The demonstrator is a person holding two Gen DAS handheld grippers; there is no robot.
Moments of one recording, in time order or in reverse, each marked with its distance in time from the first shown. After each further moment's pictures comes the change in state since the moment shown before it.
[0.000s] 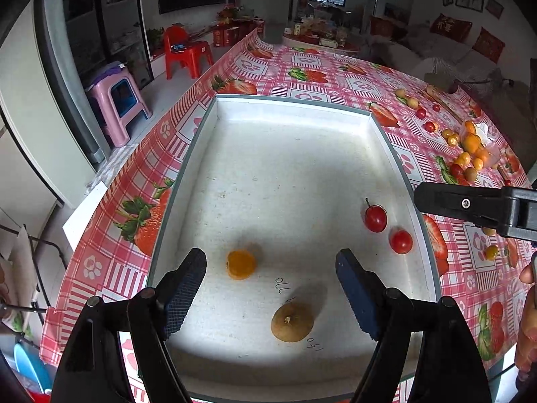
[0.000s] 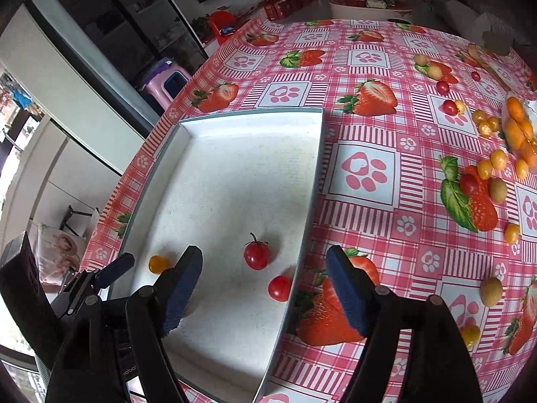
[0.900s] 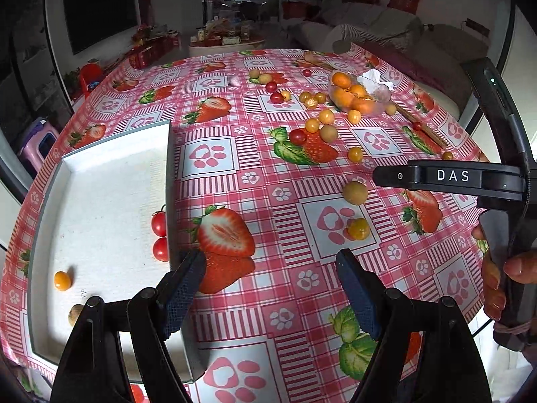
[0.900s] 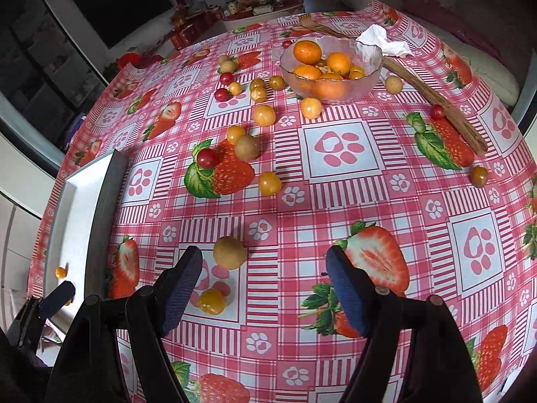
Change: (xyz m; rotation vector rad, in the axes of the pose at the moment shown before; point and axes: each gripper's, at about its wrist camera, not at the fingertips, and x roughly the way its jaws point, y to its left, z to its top) left arm -0.021 -0.188 -0.016 0.272 0.015 -0.192; right arm -0.086 -0.198 -0.054 0.266 -0.088 -0.230
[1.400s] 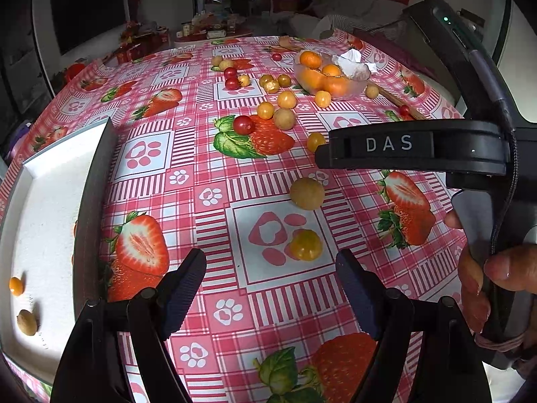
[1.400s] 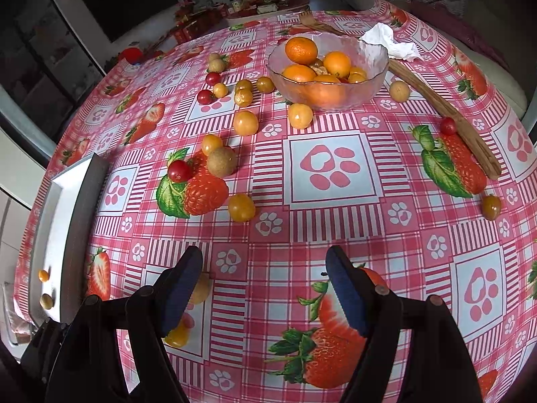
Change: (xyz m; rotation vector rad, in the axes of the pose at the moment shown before) left arm 0.046 -0.056 0.006 0.015 0.021 -0.017; right arm 0.028 -0.016 0.020 -0.049 0.000 -0.005
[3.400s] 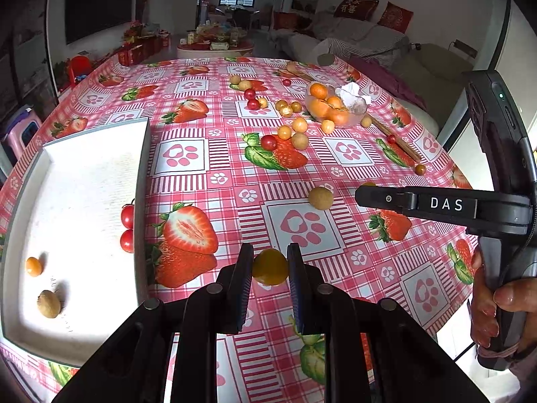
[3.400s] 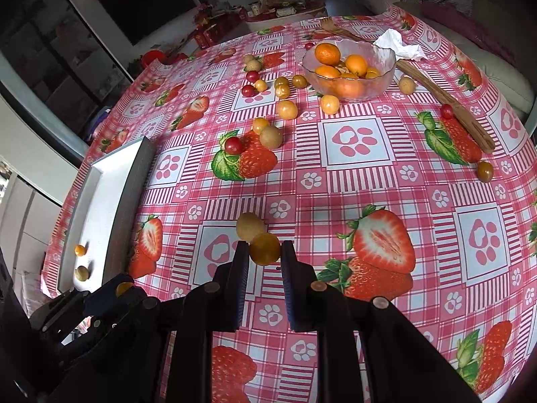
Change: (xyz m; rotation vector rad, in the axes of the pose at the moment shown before) left arm -0.057 0.055 -0.017 -0.078 -0.078 -0.093; right arm -0.048 0.026 -0.038 -0.009 -0.012 0.106
